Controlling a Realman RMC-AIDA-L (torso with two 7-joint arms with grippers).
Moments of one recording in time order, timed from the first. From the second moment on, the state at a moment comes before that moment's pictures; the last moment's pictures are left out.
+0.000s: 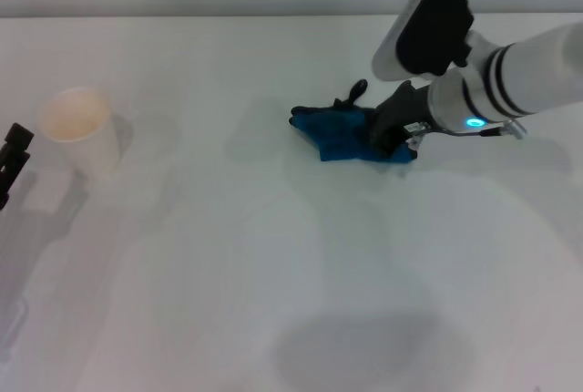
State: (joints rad) left arm -0.24 -2.08 1.09 -0.01 0.58 1.47 -0.93; right arm 0.81 2.01 -1.69 -0.61 -2.09 -0.72 2.07
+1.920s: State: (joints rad) left arm -0.24 -2.08 1.08 -0.01 0.52 1.47 -0.94; right arm 0.68 2.01 -1.54 -0.92 -2.27 -0.98 2.17
